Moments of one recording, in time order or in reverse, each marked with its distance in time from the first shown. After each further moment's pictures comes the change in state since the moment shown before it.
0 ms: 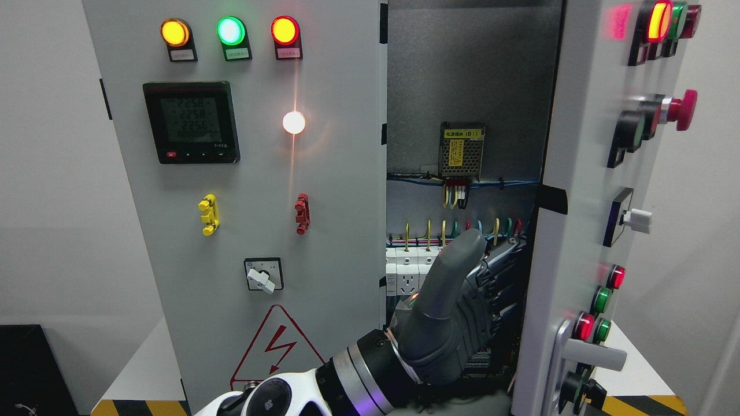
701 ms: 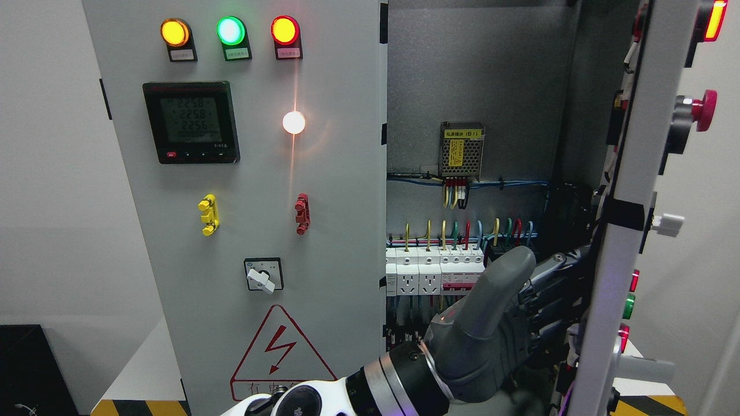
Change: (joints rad) left arm -0.062 -0.047 -0.075 0.019 0.001 -0.005 -0.003; right arm 0.000 0.000 0.000 0.000 0.000 0.000 0.000
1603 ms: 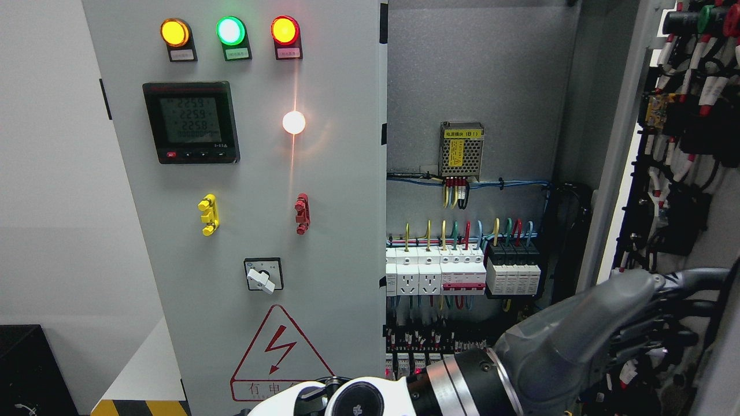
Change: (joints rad) left arm -0.111 -0.100 -0.099 0.071 -0.001 0.004 0.000; right arm 0.000 0.000 0.000 0.000 0.000 0.000 0.000
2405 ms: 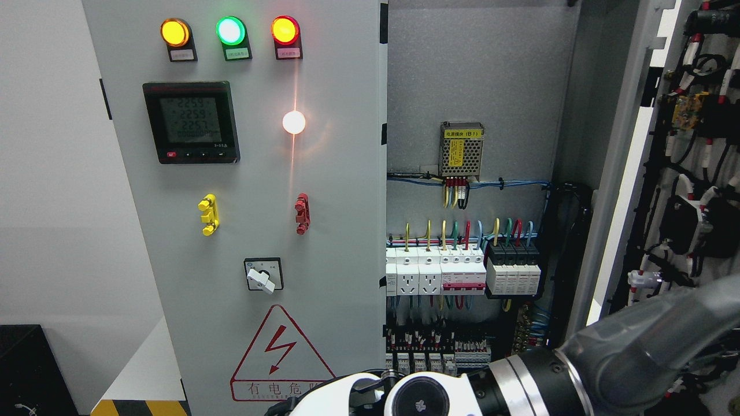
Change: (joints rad) left arm -0.071 -0.132 -0.041 0.117 -0.006 0.006 -0.001; right arm 0.000 0.000 0.000 0.000 0.000 0.000 0.000
